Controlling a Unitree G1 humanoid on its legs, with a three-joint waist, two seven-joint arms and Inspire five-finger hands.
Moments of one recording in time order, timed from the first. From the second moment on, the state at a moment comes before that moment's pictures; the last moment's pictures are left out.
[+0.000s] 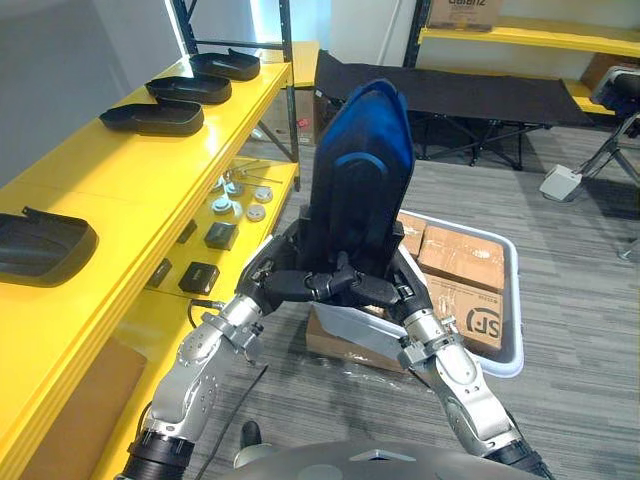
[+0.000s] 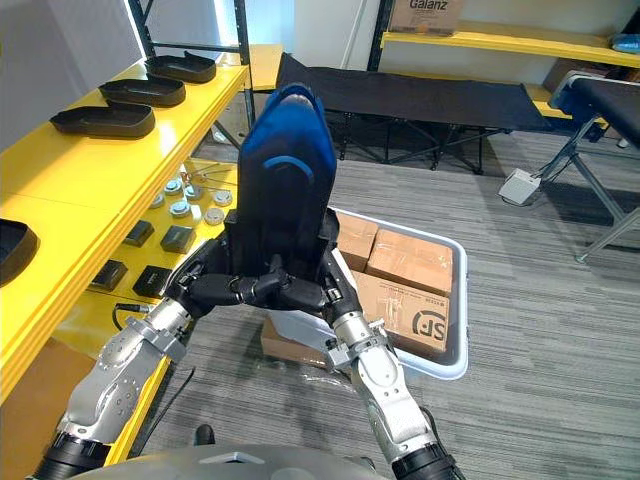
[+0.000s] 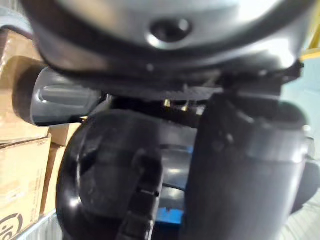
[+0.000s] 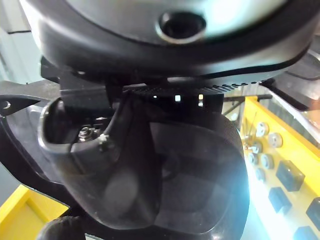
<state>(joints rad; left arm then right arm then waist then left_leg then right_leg) 0.11 0.30 -0.17 -0.16 -0.56 0.09 -0.38 0.14 -0.24 0.34 -0.04 0.24 -0.21 0.10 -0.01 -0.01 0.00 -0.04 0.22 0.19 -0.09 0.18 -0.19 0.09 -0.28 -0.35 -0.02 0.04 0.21</state>
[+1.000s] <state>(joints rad) 0.04 0.32 -0.23 -0.09 -0.78 0.16 -0.30 0.18 -0.31 0.39 -0.12 0.17 -0.22 0.02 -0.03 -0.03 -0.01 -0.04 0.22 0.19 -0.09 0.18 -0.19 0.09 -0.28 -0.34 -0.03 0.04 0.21</state>
